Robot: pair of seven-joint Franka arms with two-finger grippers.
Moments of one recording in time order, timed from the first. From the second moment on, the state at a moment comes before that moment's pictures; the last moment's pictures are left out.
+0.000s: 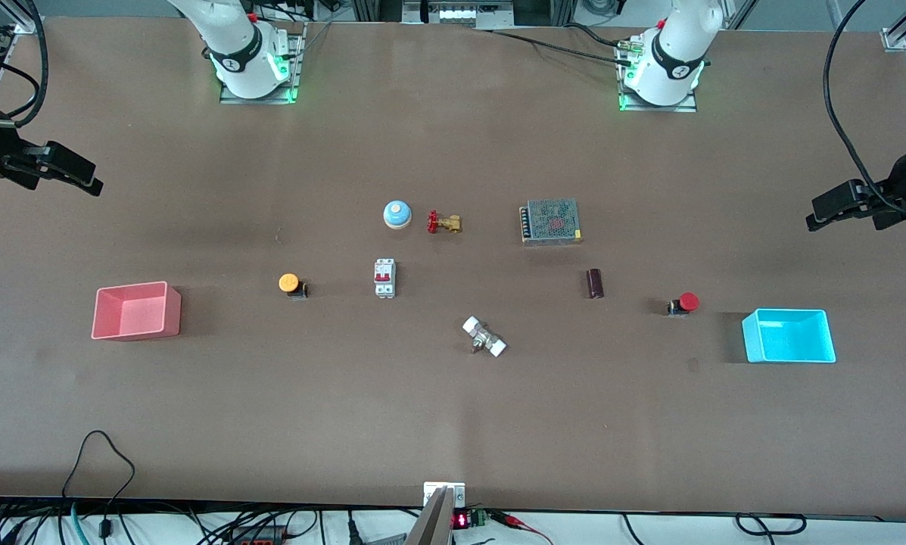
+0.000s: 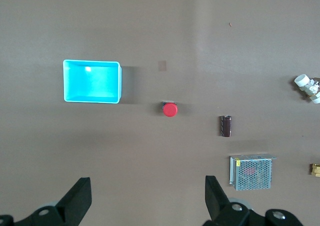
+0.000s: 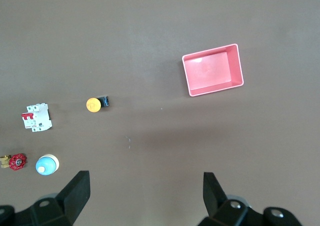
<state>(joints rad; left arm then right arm) 0.08 0.15 -0.05 -1.42 -0.03 1.55 -0.02 -0.02 0.02 0.01 -1.57 0.02 1.58 0.10</state>
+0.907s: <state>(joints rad) 0.07 0.35 -0.05 -1.43 -0.03 1.57 -0.02 -0.01 0.10 0.02 -1.59 0.02 1.57 0.10</state>
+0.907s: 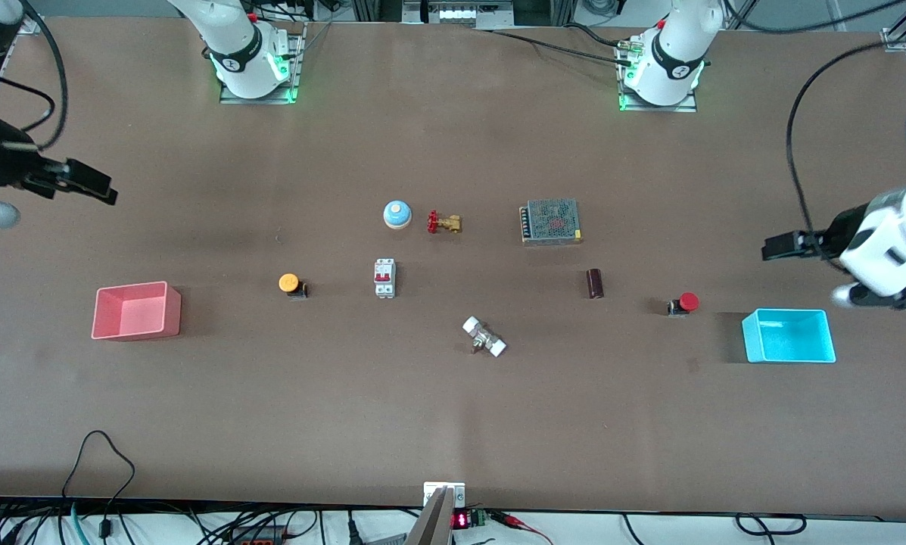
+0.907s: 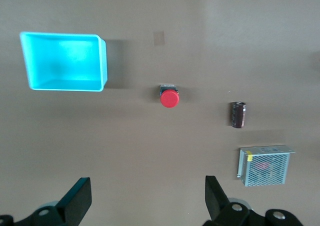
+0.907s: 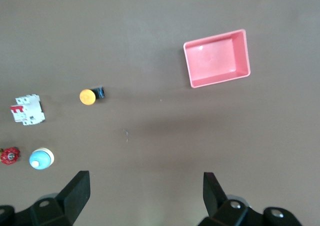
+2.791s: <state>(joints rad) 0.02 0.58 -0.05 -1.79 -0.03 2.16 -0.01 0.14 0.44 0.14 -1.97 -0.10 2.39 0.16</state>
